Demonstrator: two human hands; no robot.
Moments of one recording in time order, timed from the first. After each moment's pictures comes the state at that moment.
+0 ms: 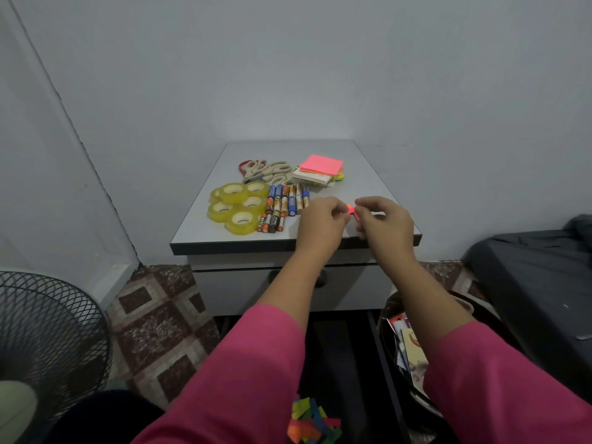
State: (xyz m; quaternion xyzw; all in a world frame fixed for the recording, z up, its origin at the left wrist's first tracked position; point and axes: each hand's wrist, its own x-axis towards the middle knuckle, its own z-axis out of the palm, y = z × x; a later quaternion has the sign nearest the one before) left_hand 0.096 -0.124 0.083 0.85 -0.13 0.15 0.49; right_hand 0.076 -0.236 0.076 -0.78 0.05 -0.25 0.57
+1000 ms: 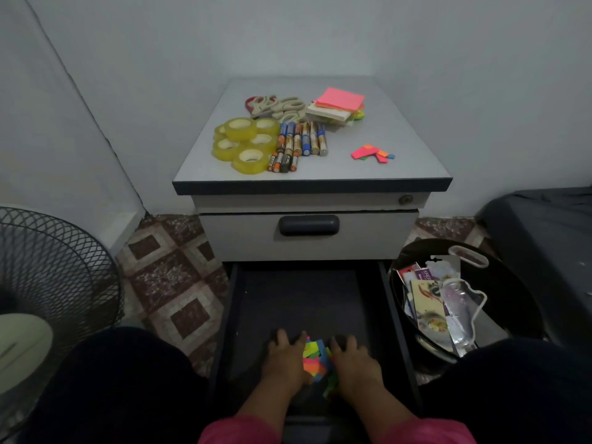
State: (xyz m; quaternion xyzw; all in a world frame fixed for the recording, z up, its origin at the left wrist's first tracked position) left_hand -0.048 -0.047 -0.192 0.95 -0.01 -0.29 0.16; right_hand -0.062 -0.189 -0.173 -0.96 -0.01 0.29 0.03
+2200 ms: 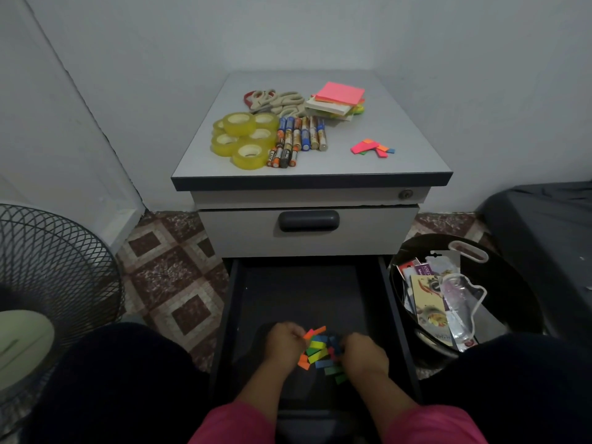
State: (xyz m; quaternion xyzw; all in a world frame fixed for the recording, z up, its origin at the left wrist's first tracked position) left_hand -0.031 -0.050 -0.185 0.82 0.19 -0.19 0.51; right_hand -0.053 -0.197 -0.166 -0.96 0.10 0.23 0.12
